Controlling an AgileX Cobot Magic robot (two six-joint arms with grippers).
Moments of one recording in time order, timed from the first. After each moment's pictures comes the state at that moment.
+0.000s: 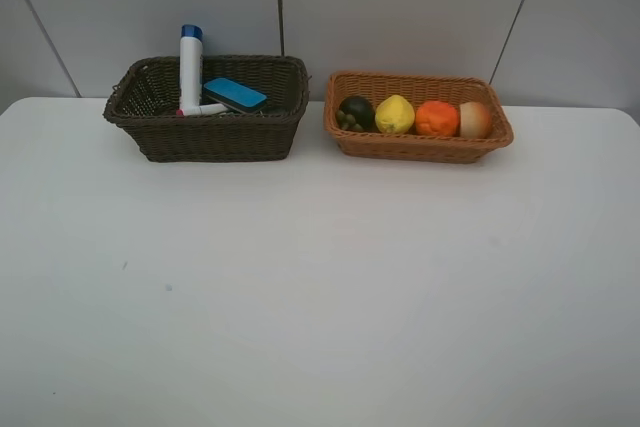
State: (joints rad) left arm -0.10 -0.01 -0.51 -0.09 1.07 0.05; right arm -0.05 0.00 -0.51 0.00 1.08 0.11
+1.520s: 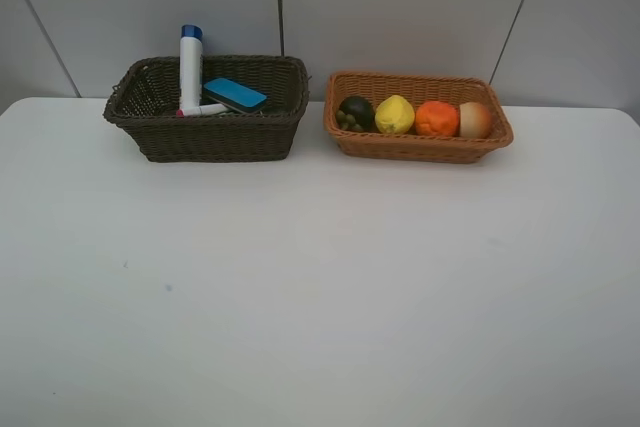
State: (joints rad) left arm -0.10 -0.01 -0.51 -0.09 1.07 0.05; right arm -0.05 -0.01 -0.51 0.00 1.07 0.11
